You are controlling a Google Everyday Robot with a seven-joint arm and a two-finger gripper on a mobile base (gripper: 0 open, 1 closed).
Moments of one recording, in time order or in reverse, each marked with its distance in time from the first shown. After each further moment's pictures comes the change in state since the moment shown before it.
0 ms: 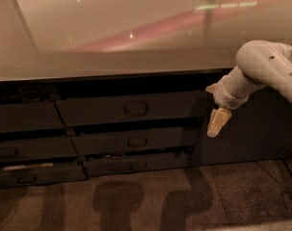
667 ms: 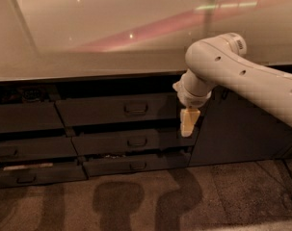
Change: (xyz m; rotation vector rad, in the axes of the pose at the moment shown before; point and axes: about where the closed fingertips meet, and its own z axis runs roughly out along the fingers) arm -0.108 0.018 0.004 0.037 0.095 -0.230
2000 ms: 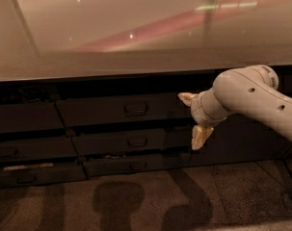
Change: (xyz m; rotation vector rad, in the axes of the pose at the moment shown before) arm 0.018 0.039 0.000 0.152 -0.100 -0.152
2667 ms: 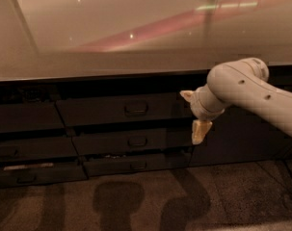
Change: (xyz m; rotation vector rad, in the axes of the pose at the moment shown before) arm 0.022 -0.013 0.018 -0.043 0.048 0.048
